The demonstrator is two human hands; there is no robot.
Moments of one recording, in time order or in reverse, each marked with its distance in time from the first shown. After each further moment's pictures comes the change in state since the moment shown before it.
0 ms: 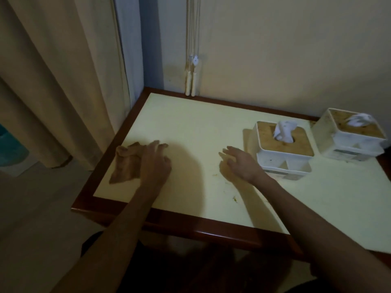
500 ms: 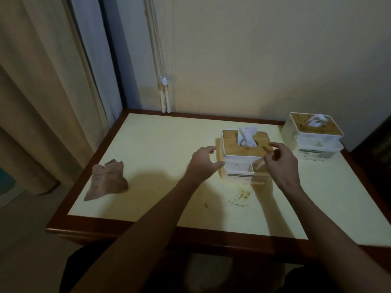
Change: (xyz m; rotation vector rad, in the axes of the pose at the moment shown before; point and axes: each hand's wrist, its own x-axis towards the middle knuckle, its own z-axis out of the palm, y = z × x) left_hand -0.002 0.193 0.044 -0.372 -0.393 0.079; right_hand -0.073 0.100 -0.093 0.316 0.710 0.268
